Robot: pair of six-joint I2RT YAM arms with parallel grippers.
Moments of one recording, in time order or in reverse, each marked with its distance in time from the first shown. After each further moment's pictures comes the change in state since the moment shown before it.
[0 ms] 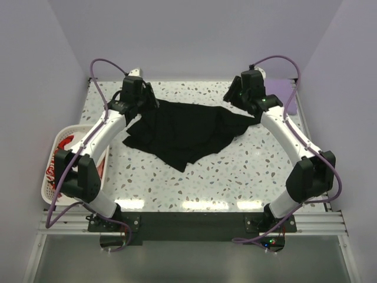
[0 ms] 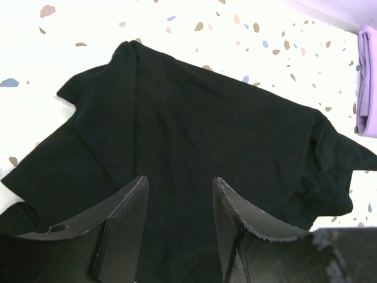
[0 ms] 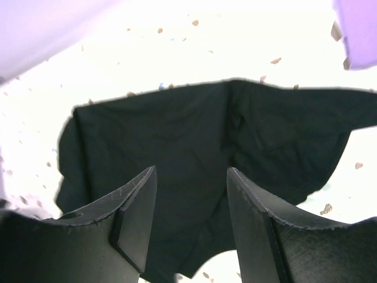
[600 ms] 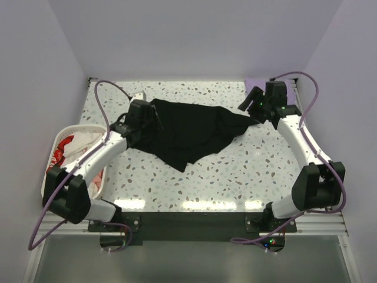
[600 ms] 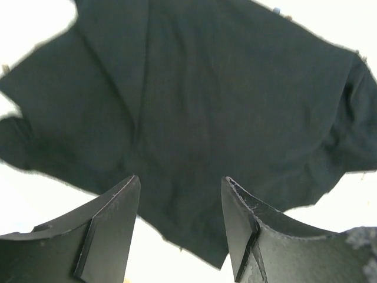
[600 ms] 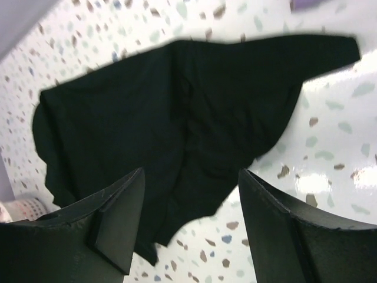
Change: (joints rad) left arm -0.103 -0.171 -0.268 -0.006 -0.093 -0.091; right arm -0.224 -0.107 -0.131 -0.044 -0.211 0.003
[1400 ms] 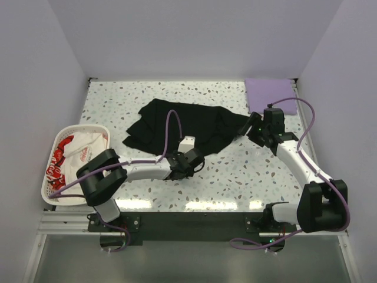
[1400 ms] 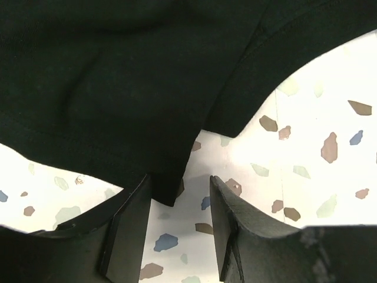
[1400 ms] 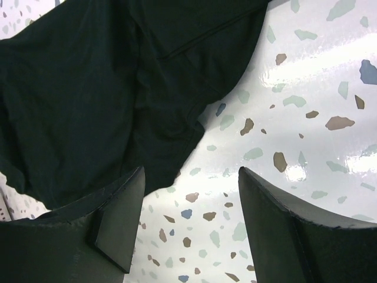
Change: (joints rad) left arm -0.628 0.267 -0.166 0.068 -0.330 -0.186; right arm 0.007 -0.197 -0.456 0.178 -0.017 -0.006
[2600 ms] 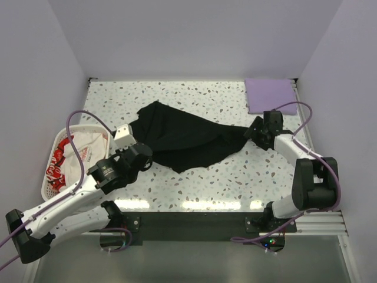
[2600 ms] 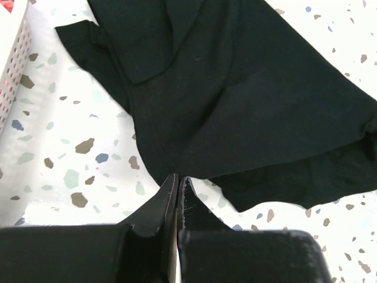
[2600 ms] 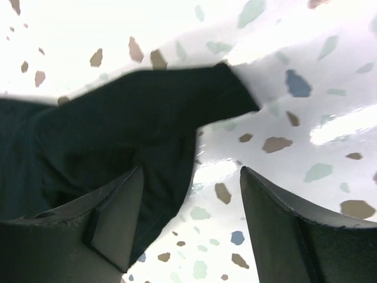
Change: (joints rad) left arm 0.159 -0.820 -0.105 -0.453 -0.260 -0.195; right arm -0.053 0.198 -0.010 0.064 0.100 -0.005
